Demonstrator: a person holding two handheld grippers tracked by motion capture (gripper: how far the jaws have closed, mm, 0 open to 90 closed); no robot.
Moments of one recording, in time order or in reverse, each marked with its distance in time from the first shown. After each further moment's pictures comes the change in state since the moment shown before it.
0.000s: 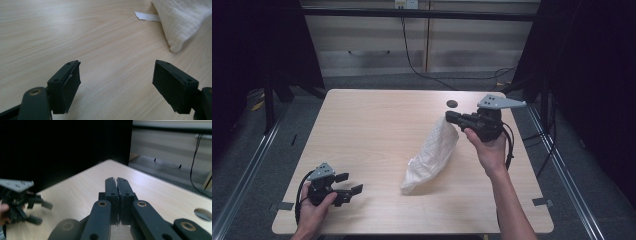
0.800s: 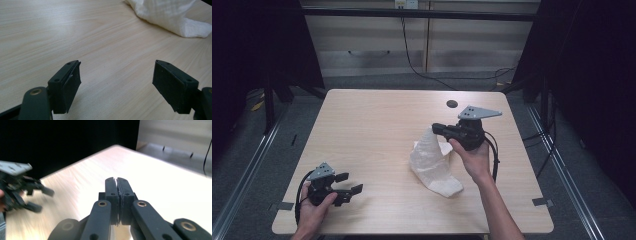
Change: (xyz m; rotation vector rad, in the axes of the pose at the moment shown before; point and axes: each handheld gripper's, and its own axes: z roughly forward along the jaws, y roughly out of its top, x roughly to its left) left arm -0.001 0.000 0.000 -0.013 -0.003 -0.006; right arm 0.006 -0.047 0.042 0.113 0.036 0.009
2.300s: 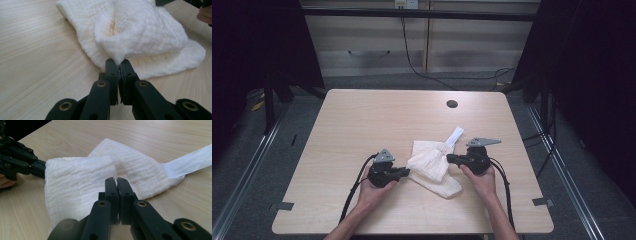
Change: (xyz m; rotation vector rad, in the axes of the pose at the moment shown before) left arm -0.062 0.053 0.124 0.050 -0.153 0.091; right arm -0.042 -0.114 0.009 0.182 -0.037 0.168
